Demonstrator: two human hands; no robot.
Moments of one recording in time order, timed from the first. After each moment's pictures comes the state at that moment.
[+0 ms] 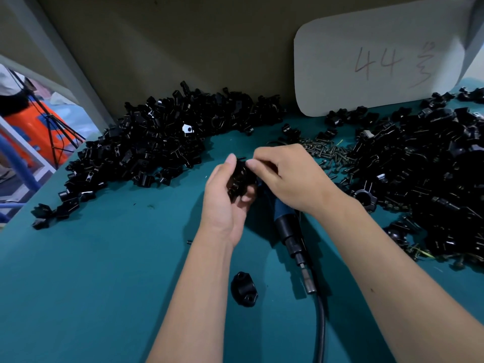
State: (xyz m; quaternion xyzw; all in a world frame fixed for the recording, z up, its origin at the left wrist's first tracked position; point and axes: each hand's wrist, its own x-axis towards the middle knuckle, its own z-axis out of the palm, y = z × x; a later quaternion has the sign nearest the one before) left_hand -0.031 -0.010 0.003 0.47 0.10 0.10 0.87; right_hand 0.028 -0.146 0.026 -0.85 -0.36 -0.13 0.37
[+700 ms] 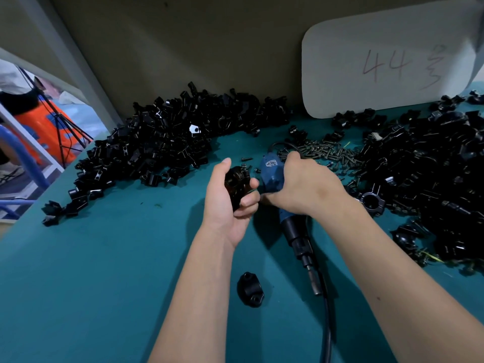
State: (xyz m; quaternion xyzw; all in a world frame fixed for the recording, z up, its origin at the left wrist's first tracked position) left_hand -0.034 -0.002 0.011 0.42 0.15 0.01 0.89; right_hand 0.021 -0.138 0.025 -0.98 -0.11 -0.01 0.17
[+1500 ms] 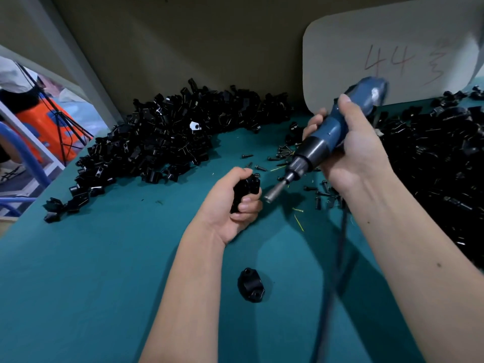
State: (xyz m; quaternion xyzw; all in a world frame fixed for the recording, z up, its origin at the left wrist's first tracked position) left_hand -0.033 0.013 0.005 0.48 0.12 -0.13 0.86; right_hand 0.033 -0.170 0.061 -0.28 0.02 0.07 0.96
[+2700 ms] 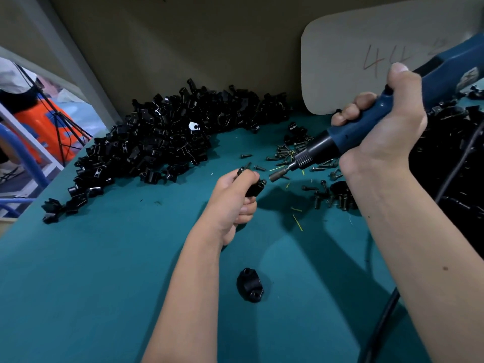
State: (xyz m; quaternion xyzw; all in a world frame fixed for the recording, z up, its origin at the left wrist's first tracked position) left_hand -0.034 0.008 0.002 0.65 0.09 -0.03 0.75; right_hand 0.022 -0.177 0.082 -0.33 -0.01 -0.17 0.93
